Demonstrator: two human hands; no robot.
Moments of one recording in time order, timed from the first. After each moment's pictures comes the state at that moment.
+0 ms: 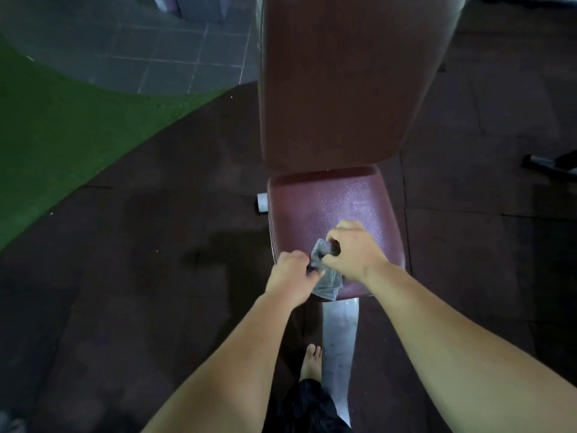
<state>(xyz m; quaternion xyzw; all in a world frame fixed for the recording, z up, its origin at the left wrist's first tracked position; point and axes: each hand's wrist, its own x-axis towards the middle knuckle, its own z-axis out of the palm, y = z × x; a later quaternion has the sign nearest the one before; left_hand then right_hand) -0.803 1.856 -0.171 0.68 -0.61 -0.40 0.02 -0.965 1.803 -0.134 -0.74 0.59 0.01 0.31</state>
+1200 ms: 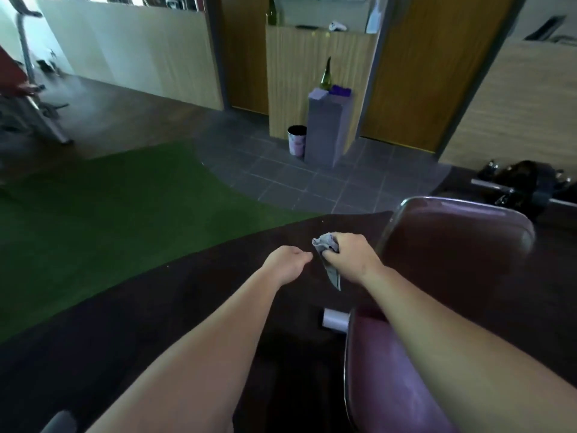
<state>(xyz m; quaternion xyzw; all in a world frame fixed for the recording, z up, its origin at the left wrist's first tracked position) -0.570 1.786 0.108 0.77 -0.40 -0.43 0.26 -0.729 1.710 0.128 -0.84 0.46 -0.11 0.27</state>
